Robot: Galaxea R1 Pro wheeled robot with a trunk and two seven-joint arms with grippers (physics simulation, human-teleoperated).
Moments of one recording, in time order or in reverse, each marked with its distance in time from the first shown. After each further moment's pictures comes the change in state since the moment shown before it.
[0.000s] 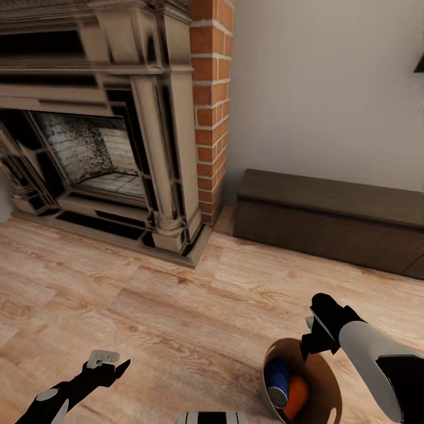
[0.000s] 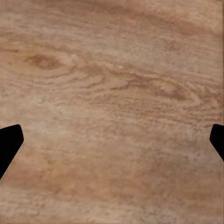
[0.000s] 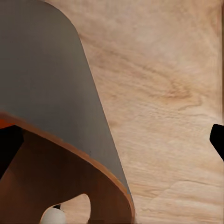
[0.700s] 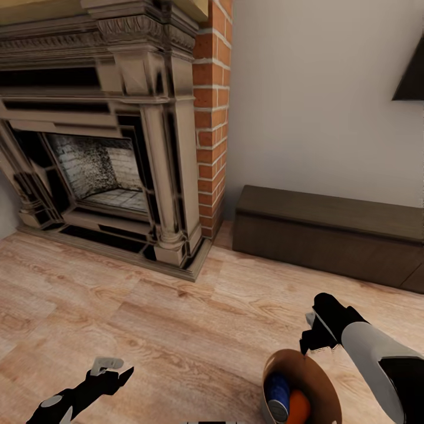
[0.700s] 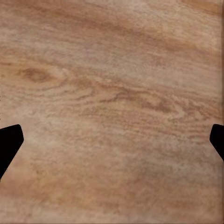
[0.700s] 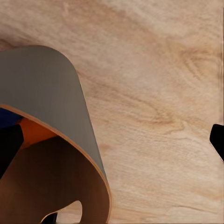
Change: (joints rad) left arm 0.000 -0.023 0.000 0.054 0.001 0.000 0.000; right arm 0.006 -0.011 -0.011 -0.015 -0.003 -0.072 0.000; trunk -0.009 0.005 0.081
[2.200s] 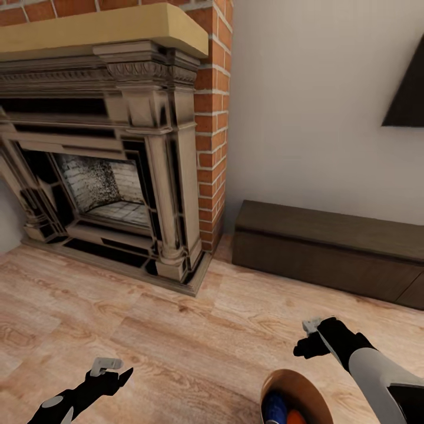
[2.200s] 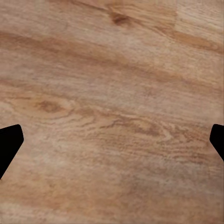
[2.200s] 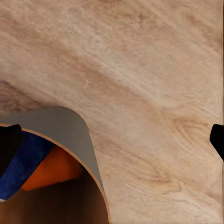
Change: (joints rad) left arm 0.000 -0.004 0.000 0.004 -0.003 0.003 0.028; right arm 0.124 -0.005 -0.118 -0.003 -0.009 -0.429 -0.031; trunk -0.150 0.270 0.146
